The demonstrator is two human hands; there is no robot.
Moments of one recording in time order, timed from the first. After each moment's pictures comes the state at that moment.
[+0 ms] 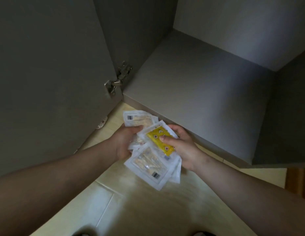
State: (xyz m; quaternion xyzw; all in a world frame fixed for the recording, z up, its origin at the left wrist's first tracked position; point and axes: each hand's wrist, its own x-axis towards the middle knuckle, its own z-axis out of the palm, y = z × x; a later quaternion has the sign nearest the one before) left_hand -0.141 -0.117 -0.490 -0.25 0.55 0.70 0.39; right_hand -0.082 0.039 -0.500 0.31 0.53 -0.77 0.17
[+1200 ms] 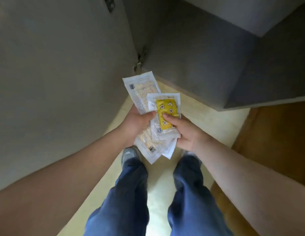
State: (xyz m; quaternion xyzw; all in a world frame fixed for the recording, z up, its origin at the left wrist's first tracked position) left_hand -0.054 -0.161 -0.247 -0.15 0.68 0.60 0.40; right_hand -0.005 -0.026 -0.278 0.40 0.34 -0.80 0.30
